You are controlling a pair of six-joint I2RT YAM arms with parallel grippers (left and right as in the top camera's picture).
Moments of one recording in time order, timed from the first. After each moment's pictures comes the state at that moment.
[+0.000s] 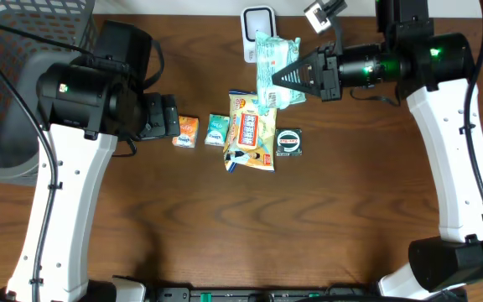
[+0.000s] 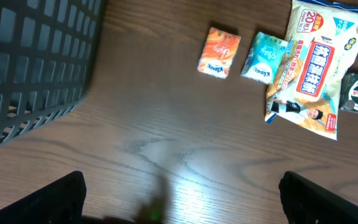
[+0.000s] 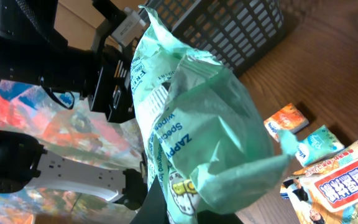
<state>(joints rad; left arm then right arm) -0.23 1.54 1.88 -1.61 -0.14 -0.36 0.21 1.74 1.96 -1.15 -1.15 -0.12</state>
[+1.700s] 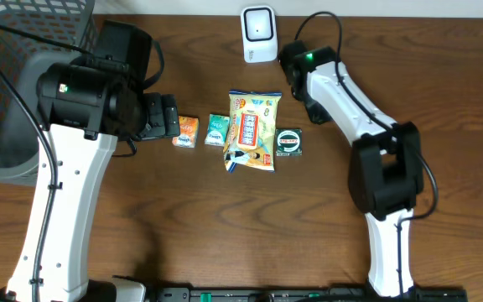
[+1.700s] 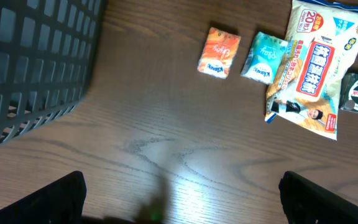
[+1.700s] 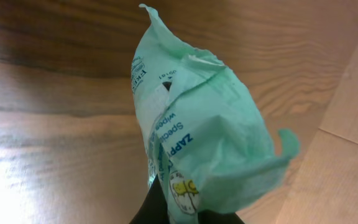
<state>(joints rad) -0.23 1.54 1.88 -1.61 -0.14 -0.36 0.37 2.29 1.89 -1.26 0.67 0.13</state>
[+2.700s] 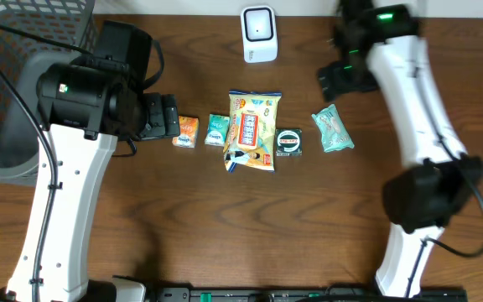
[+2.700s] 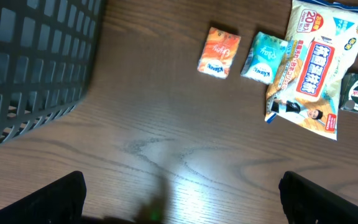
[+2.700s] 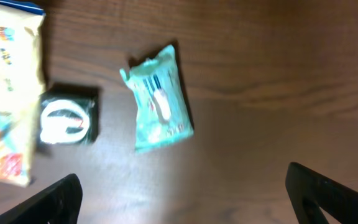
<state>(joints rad) -0.23 1.54 1.88 -1.61 -0.14 -0.36 0.16 2.08 2.19 -1.52 0.07 -0.02</state>
